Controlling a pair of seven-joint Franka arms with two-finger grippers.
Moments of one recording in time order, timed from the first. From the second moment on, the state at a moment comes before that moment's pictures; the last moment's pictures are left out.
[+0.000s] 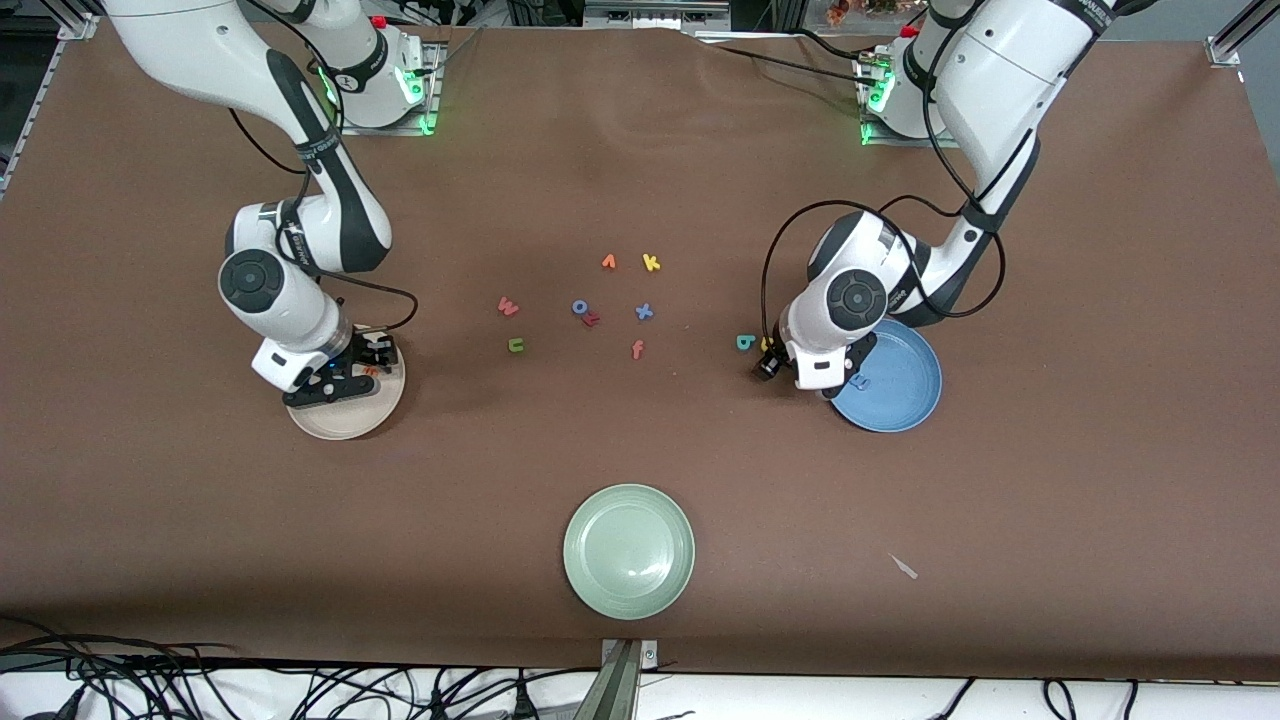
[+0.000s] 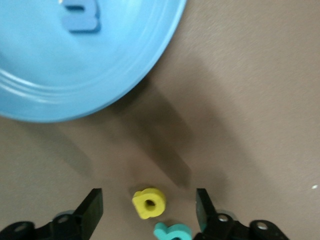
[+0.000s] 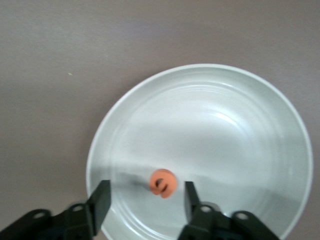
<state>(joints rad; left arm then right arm) -0.14 0.59 -0.35 -1.96 0.04 2.39 -1.40 0.24 0.42 -0.06 -2.12 -0.05 2.54 0.01</state>
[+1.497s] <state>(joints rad) -0.14 0.54 -0.36 -2.05 0.04 2.52 -1.40 0.33 0.52 0.22 -2.09 -0.32 2.63 0.90</state>
